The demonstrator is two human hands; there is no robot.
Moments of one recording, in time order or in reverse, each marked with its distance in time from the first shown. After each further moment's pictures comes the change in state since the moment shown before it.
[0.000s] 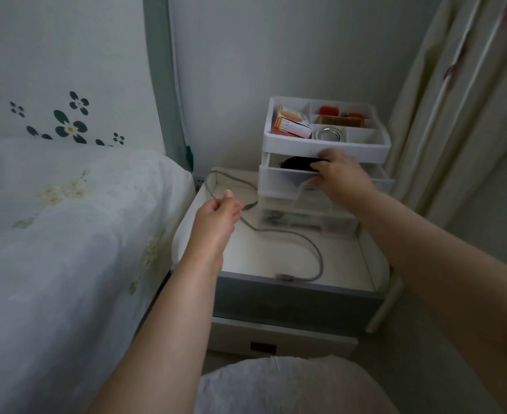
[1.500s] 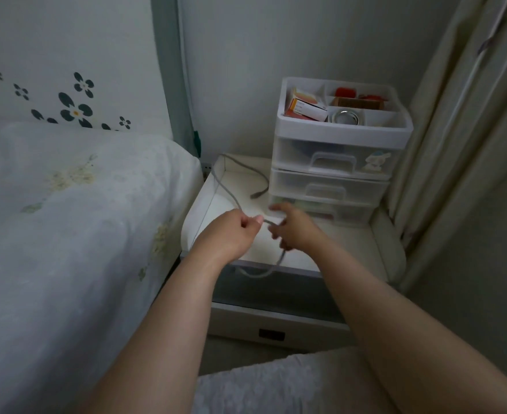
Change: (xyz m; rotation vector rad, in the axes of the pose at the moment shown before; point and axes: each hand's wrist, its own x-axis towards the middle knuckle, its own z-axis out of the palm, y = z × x) left_hand 0.002 -0.017 -0.012 0.928 -0.211 0.072; right_hand -0.051 -0.106 0.076 0.853 -0.411 0.368
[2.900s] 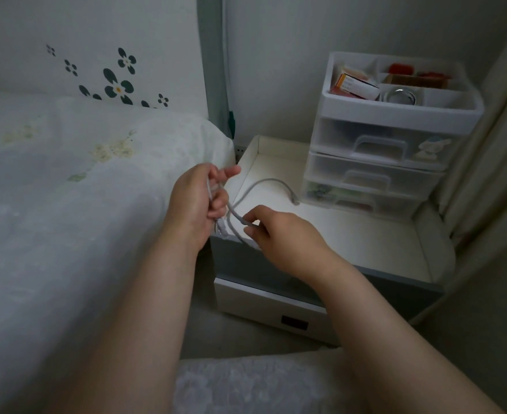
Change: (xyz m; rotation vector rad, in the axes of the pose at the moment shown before) left_hand -0.025 -0.039 -0.050 -1.200 0.292 -0.060; right_hand -0.072 -0.058 0.041 -0.358 -0.033 -0.516
